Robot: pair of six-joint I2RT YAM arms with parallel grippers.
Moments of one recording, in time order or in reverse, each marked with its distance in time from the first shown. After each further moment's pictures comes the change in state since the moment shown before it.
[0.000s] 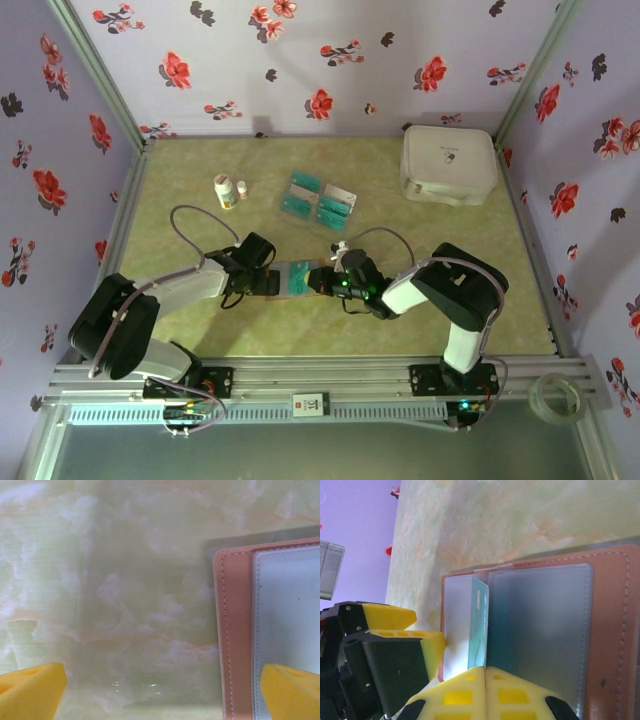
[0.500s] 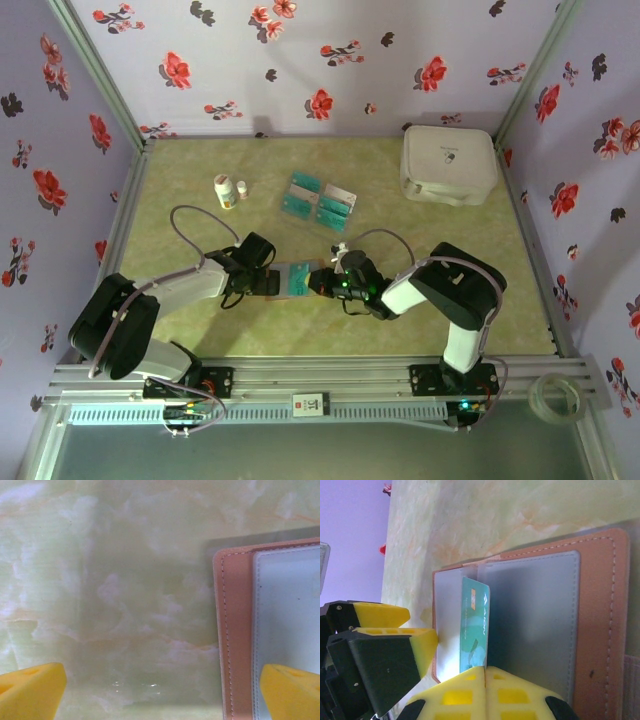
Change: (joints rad) left arm 0.000 0.000 0.000 0.000 0.000 0.000; right arm 0.001 0.013 0.000 -0.010 -0.007 0.019
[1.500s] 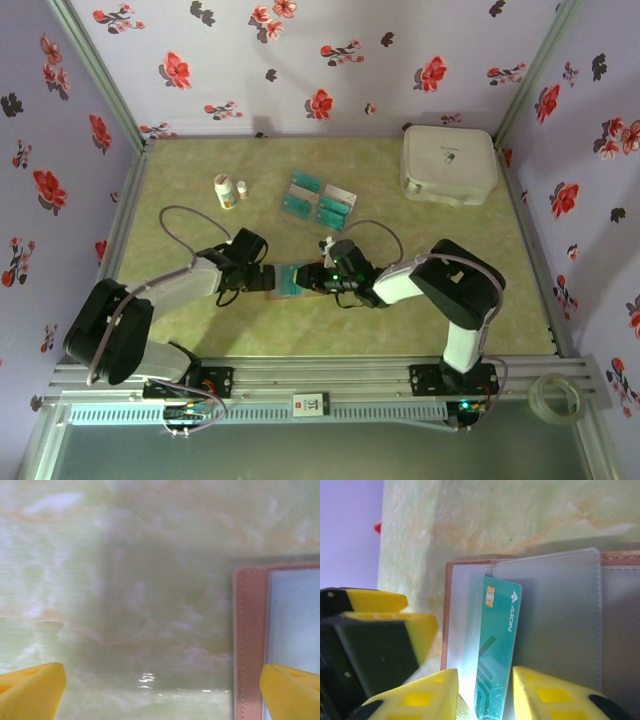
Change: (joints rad) left arm 0.084 -0.047 0.000 -0.013 0.031 -0.017; right arm 0.000 -0.010 0.154 -0.251 -0.070 -0.067
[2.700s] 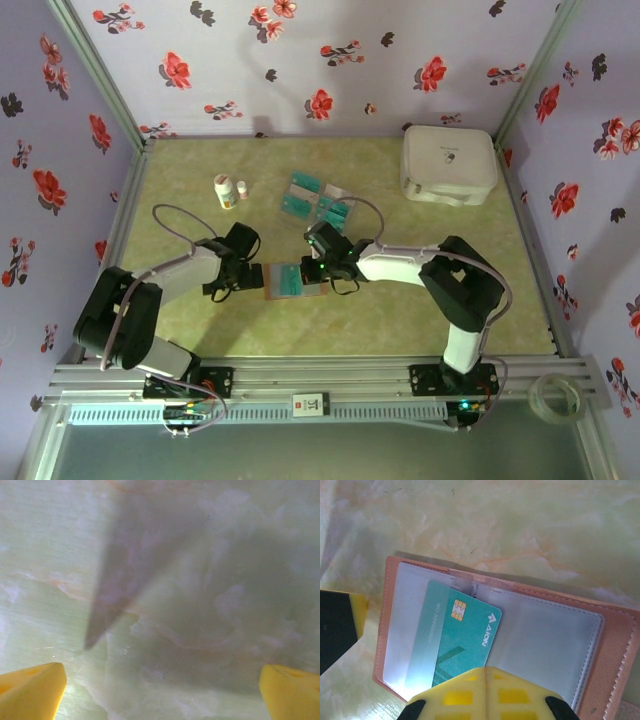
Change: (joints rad) left arm 0.075 0.096 0.058 -0.128 -0.032 -0.054; right arm 0.029 0.006 0.347 -0.699 0.185 -0.306
